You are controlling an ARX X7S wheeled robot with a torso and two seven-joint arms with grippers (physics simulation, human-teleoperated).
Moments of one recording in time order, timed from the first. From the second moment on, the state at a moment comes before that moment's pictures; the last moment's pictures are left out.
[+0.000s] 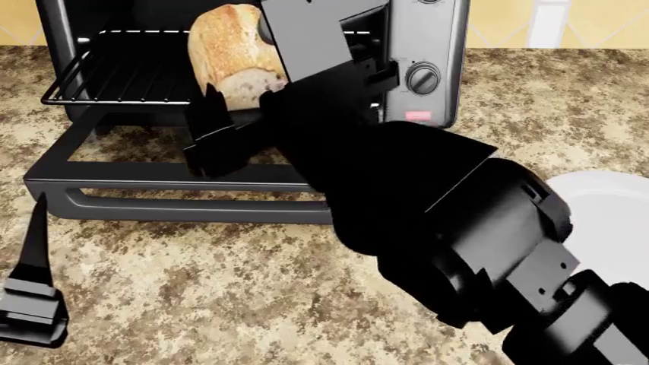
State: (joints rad) left arm -0.29 -0.43 0.06 0.97 -0.20 -0.94 -0.19; right arm 1.37 0.36 -1.00 0.22 1.17 0.54 0.28
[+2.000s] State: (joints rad) left arm -0.33 -0.43 0.17 0.92 -0.21 -0.91 -0.23; right arm 1.01 0.99 -0.88 0.11 1.28 0.53 0.63
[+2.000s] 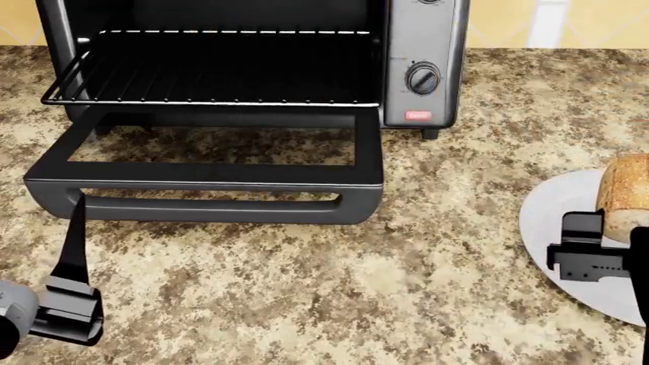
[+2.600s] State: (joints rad) left arm -0.36 -0.44 0.20 0.93 -0.21 -0.95 -0.24; right arm 1.04 0.89 -0.91 0.34 1.19 0.52 0.52
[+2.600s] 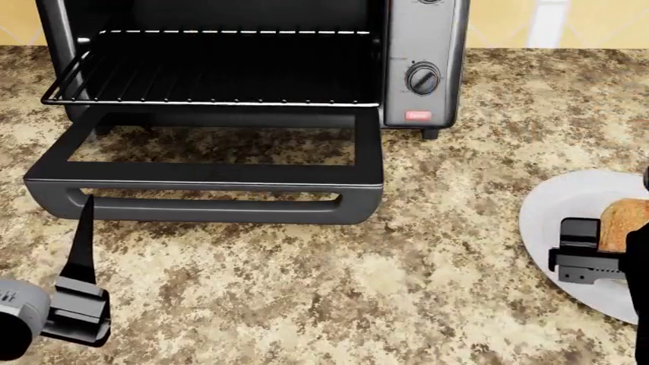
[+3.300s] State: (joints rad) left arm -0.35 -0.44 0.21 0.93 -0.22 -0.95 -0.25; right arm 1.00 1.05 -0.85 -0.10 1.23 0.47 0.67
